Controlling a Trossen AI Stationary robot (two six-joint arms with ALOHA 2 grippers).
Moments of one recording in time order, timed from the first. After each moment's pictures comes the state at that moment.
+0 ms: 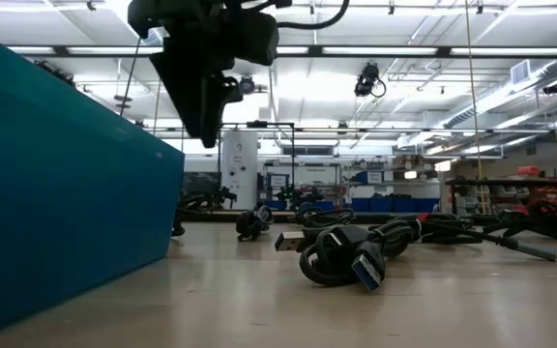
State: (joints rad) left arm -0.11 1.84 1.50 -1.06 0.03 -0.01; right arm 0.10 0.62 0.69 0.48 -0.01 0.29
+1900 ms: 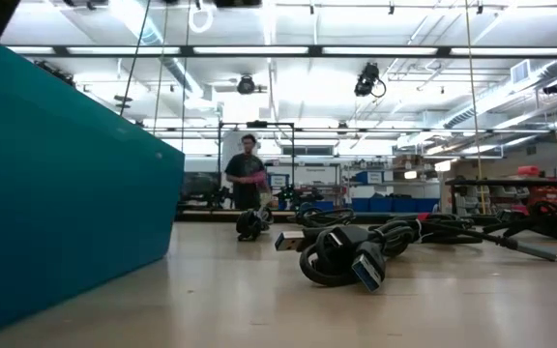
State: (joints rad) left arm -0.18 2.06 2.28 -1.57 0.22 -0.23; right arm 0.10 0.62 0.69 0.47 -0.04 0.29
